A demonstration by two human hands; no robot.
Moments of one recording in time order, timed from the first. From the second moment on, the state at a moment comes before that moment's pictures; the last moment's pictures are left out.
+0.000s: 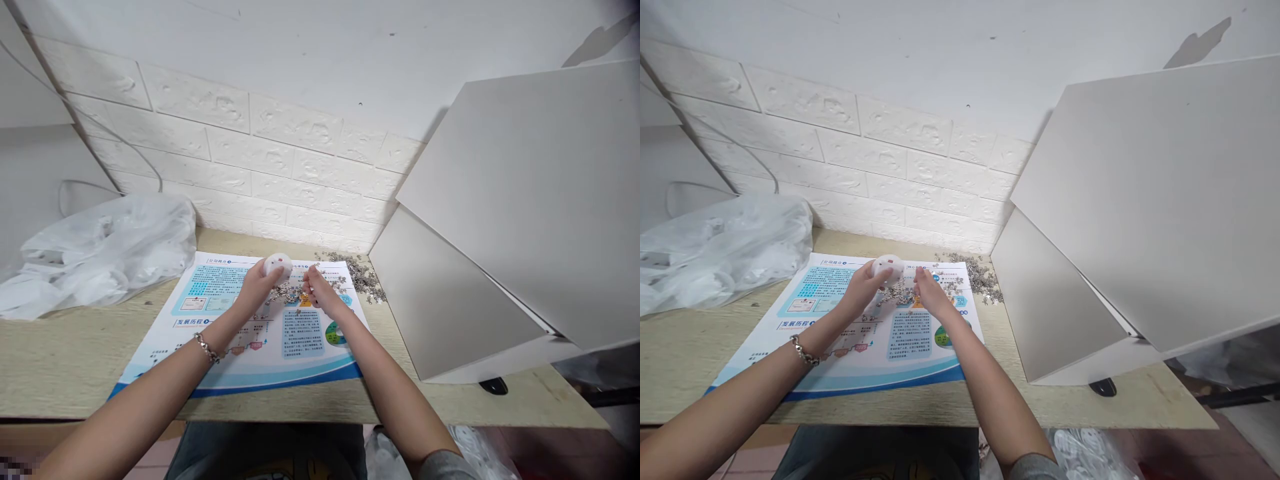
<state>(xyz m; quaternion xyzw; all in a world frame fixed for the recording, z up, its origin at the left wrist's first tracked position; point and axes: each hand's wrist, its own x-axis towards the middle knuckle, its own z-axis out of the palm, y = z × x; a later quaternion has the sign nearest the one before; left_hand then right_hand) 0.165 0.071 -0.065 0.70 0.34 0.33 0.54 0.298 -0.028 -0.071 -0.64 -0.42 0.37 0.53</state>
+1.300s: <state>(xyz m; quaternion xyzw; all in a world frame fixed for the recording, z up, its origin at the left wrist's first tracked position) 0.162 0.075 -0.066 0.49 0.24 0.17 0.82 0.298 -0.025 -0.074 -0.63 -0.50 0.38 0.46</state>
